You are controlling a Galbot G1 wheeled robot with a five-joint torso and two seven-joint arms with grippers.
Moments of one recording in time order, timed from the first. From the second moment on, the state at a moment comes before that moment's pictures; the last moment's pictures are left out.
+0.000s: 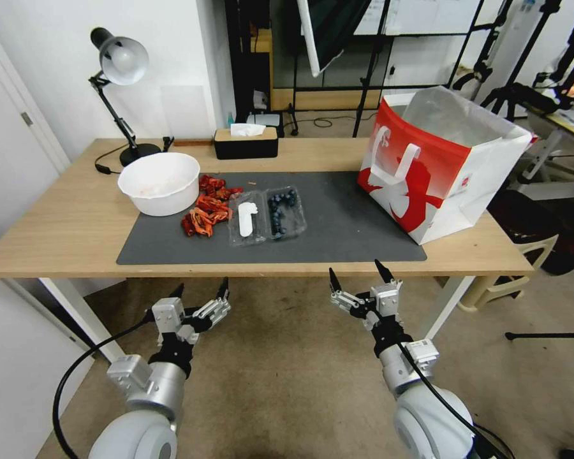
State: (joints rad) left arm 1.65 -1.48 -0.50 -2.23 -0.51 0.18 -0.01; right arm -1.52 1.23 0.28 2.13 0.16 -0.01 0.16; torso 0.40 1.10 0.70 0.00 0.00
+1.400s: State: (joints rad) left arm 1.19 -1.45 -0.37 -2.11 -1.45 0.37 -0.54; right arm -1.57 1.22 0.27 2.19 0.14 -0.07 0.16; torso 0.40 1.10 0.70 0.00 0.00
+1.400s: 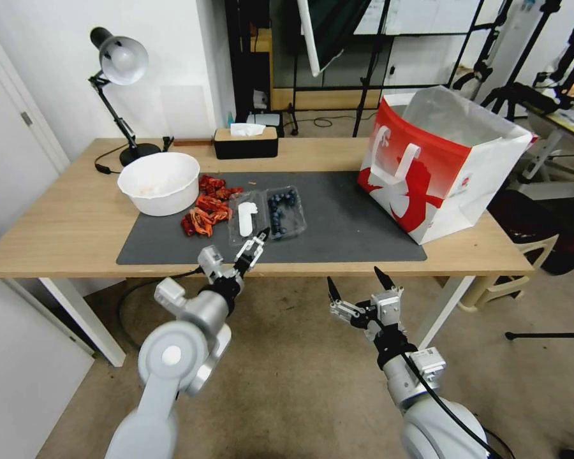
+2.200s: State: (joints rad) left arm 1.00 -1.48 -0.32 -1.97 -1.55 0.32 -0.73; right arm -1.58 1.23 0.28 2.18 0.13 -0.08 0.16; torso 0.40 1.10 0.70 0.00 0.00
